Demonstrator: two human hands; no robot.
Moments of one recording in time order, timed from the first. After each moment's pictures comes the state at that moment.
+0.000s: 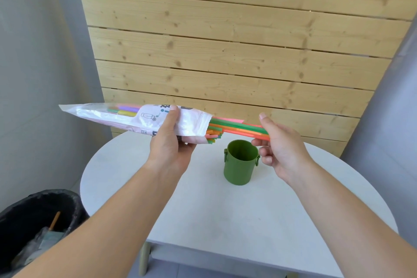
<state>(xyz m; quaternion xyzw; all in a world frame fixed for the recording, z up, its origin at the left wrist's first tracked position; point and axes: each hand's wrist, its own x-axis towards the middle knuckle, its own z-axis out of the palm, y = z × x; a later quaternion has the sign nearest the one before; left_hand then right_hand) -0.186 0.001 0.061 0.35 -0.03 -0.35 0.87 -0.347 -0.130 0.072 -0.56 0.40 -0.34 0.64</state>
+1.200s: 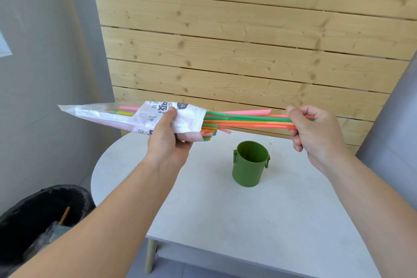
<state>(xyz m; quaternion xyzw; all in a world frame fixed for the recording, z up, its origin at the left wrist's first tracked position) -0.162 0.008 0.059 0.33 0.03 -0.32 0.89 -0.362 -0.165 0.085 -0.67 0.33 -0.45 0.50</state>
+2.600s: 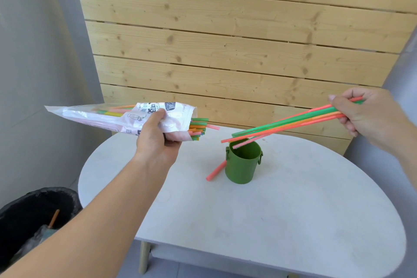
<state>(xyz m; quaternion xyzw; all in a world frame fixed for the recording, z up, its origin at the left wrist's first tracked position) -0.154 0.002 0.051 0.34 0.04 -0.33 0.88 -0.440 -0.237 0.122 -0.76 0.36 -0.39 0.38</state>
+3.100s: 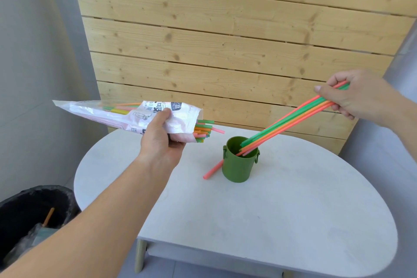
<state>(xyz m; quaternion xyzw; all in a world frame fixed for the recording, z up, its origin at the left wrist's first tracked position) -0.168 -0.001 0.051 0.34 0.03 -0.35 0.87 -0.422 -0.241 0.160 -0.85 0.37 -0.28 0.25</state>
